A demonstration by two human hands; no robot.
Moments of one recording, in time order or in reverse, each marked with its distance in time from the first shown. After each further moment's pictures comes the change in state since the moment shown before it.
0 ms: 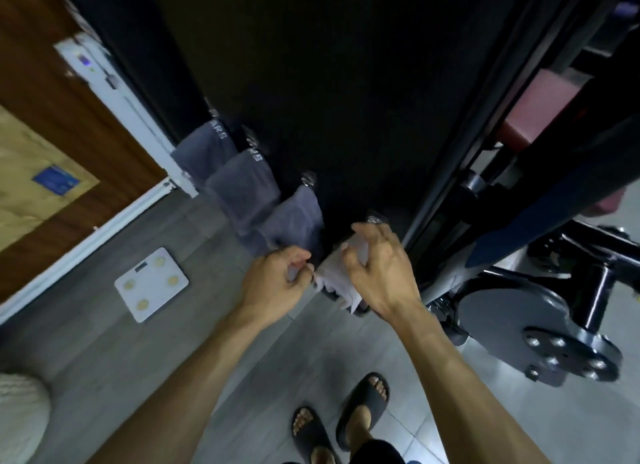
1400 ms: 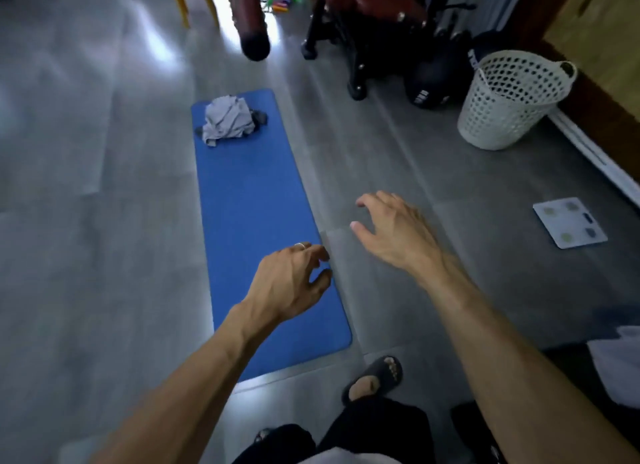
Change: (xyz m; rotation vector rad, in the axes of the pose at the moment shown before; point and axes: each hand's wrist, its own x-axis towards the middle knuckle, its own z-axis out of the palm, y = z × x) left_hand -0.469 0.352 0.372 0.023 1.132 -1.540; right_hand -0.382 0.072 -0.130 -0.362 -1.310 -2.058
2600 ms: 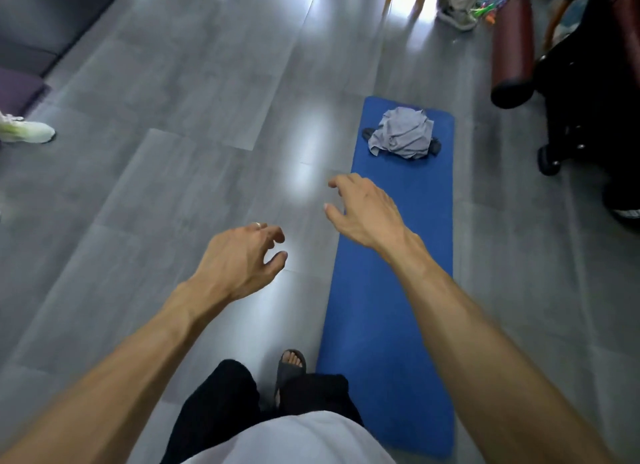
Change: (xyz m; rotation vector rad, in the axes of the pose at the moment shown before) left_hand -0.094 -0.609 -0.272 0.041 0.064 -0.541; right_hand 0.380 -0.586 0.206 -0.059 -0.251 -0.435
